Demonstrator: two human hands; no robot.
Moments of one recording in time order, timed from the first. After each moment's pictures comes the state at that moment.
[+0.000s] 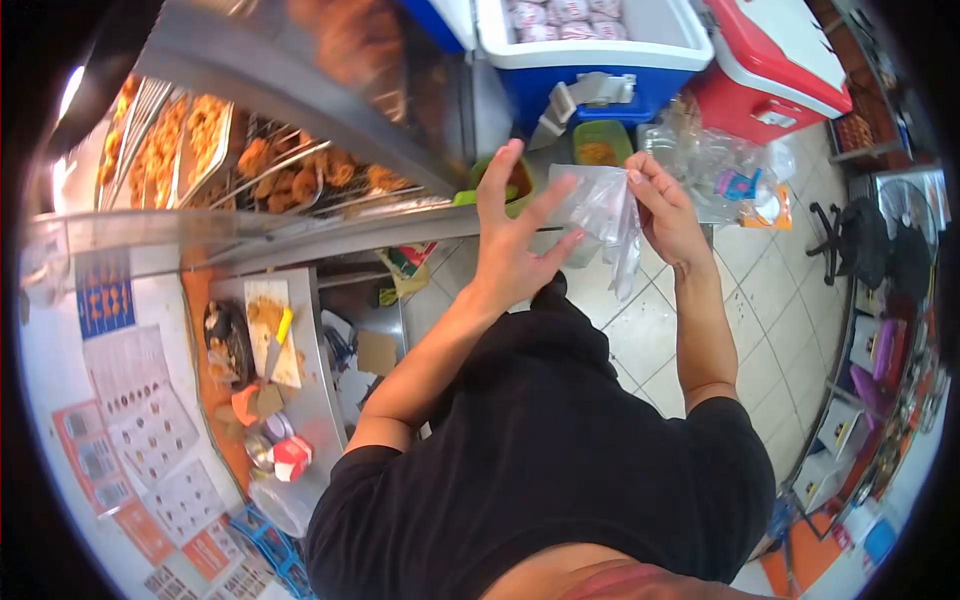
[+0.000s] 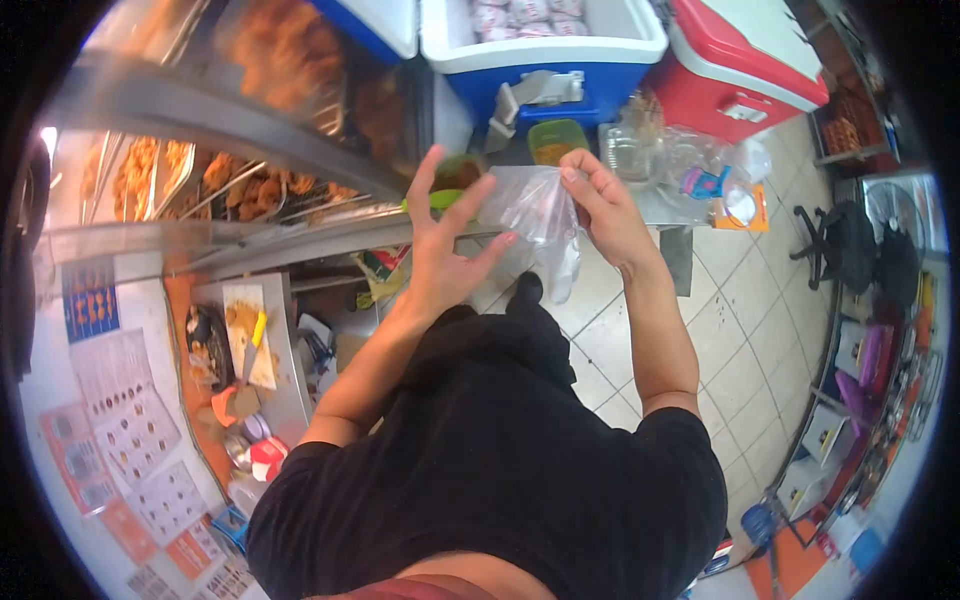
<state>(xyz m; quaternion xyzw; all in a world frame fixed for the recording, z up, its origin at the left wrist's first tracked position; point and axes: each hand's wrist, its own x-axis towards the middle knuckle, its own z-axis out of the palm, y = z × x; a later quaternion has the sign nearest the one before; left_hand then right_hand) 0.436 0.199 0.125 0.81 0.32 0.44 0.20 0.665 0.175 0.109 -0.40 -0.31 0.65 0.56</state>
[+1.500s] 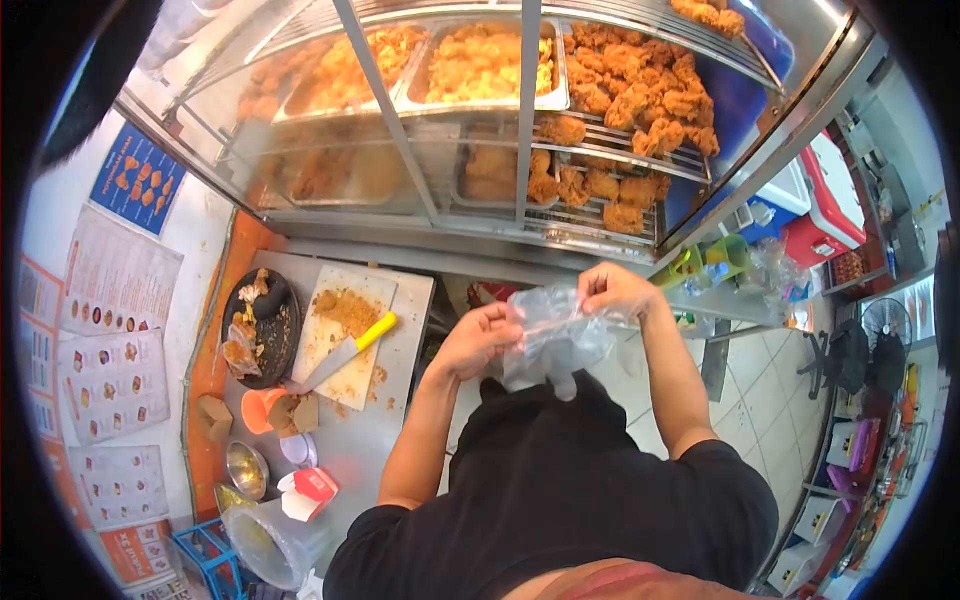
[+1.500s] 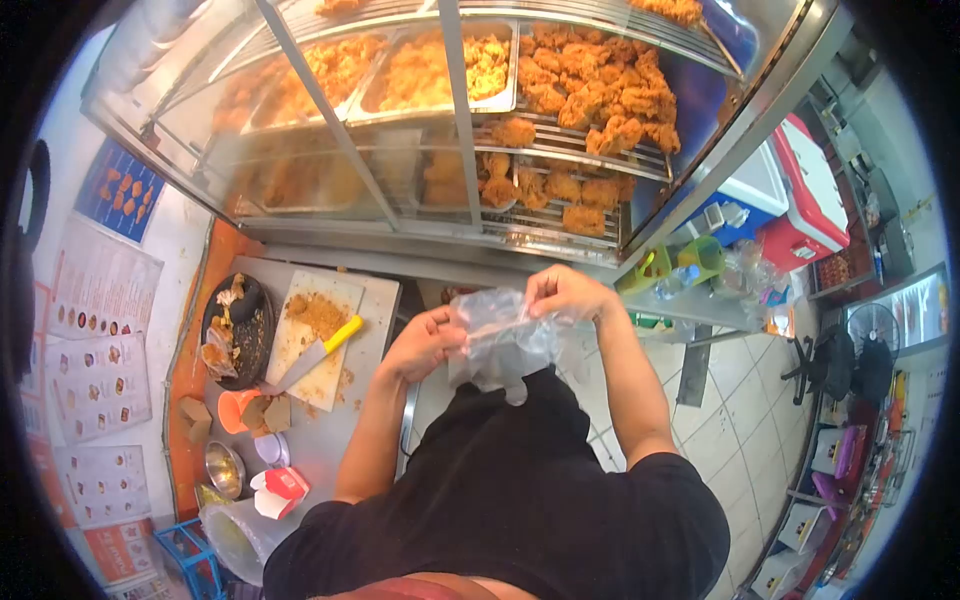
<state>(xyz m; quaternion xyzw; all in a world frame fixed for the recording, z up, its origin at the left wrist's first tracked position) -0.033 0.155 0.072 0.31 0.29 0.35 0.83 0.285 0.237 0.073 -0.32 -0.57 0.74 0.18</state>
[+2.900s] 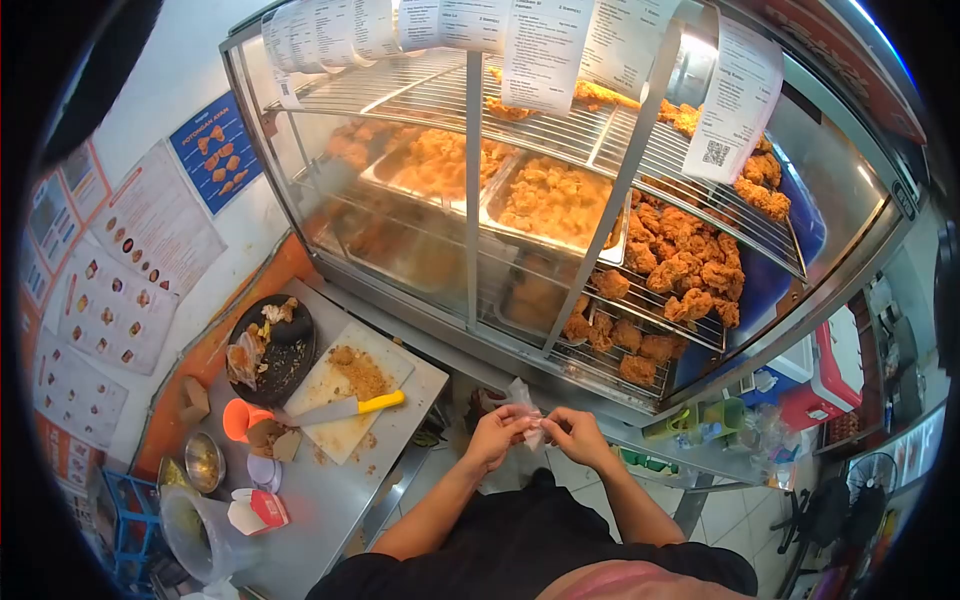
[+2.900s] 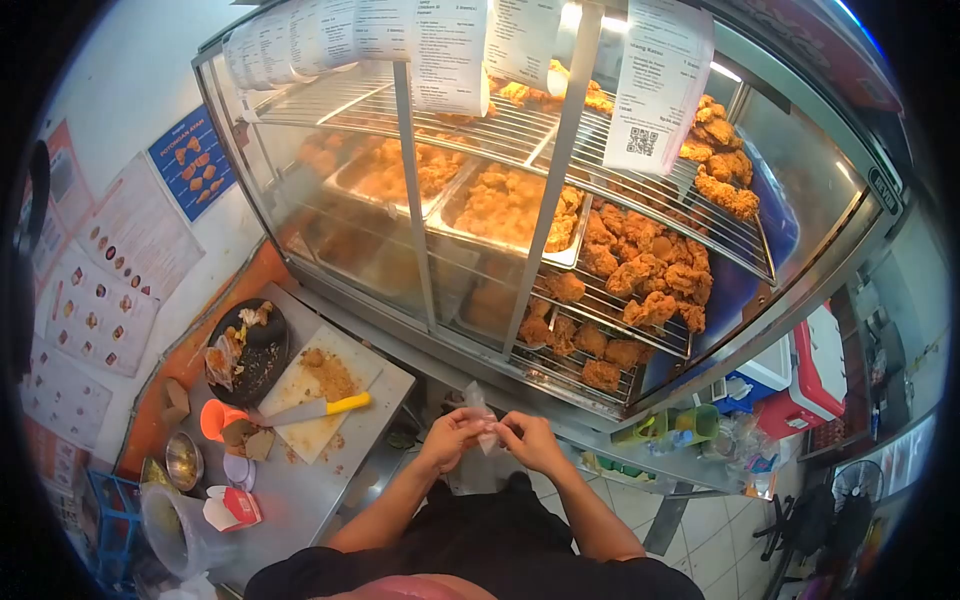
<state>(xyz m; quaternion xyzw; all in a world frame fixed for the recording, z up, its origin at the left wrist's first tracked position) 0.018 0.169 0.018 0.18 0.37 0.55 0.73 0.213 0.210 0.078 -0.45 -0.71 0.49 0.24</state>
